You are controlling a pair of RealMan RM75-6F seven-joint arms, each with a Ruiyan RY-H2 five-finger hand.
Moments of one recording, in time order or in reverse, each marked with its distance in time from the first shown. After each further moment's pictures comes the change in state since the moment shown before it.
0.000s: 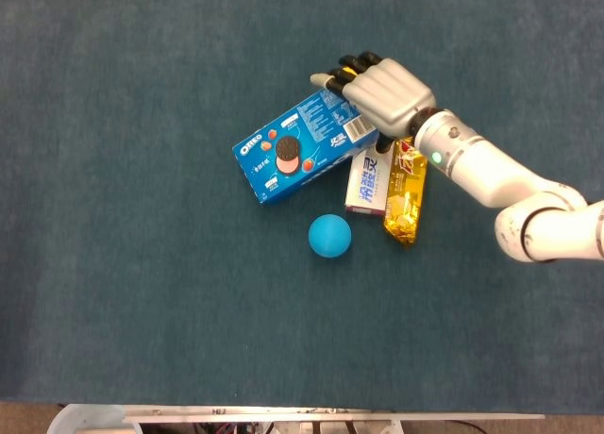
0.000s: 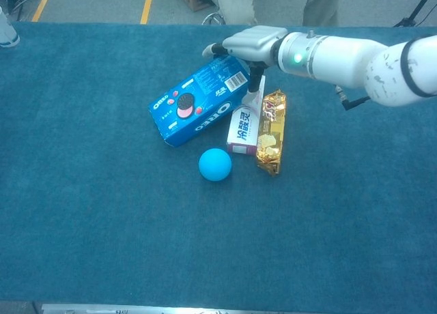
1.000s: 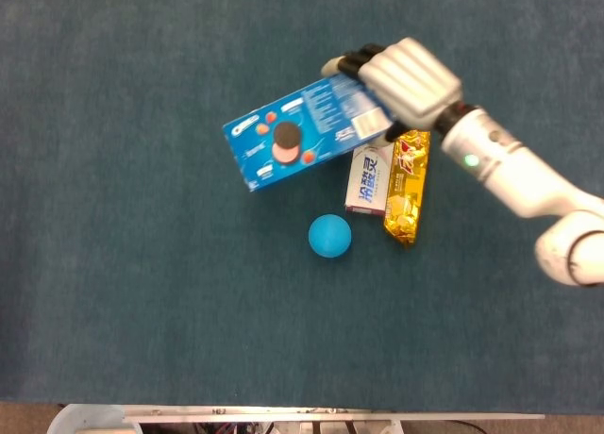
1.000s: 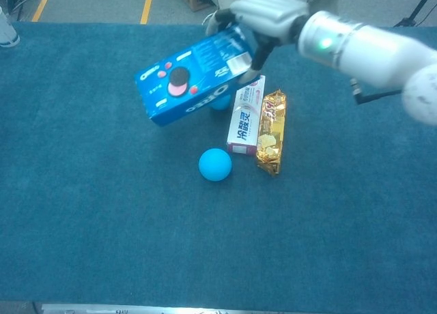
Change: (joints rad) left arm 0.000 0.004 -0.004 0.016 -0.015 -0.018 -0.025; right arm -0.166 0.118 0.059 -0.144 -0.308 0.213 0.199
